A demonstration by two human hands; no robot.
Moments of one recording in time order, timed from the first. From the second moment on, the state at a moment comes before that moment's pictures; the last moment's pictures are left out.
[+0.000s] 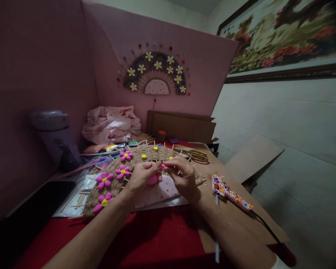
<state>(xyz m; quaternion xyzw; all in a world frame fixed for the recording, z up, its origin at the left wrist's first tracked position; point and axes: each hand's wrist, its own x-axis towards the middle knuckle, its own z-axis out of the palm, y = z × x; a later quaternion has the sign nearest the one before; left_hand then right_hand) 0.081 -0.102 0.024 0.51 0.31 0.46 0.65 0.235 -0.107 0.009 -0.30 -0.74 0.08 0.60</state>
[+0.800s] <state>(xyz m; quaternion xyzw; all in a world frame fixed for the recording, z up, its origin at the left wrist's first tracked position) 0.081 -0.103 0.025 0.51 0.30 0.47 0.66 0.235 -0.109 0.010 -0.32 -0.74 0.08 0.59</state>
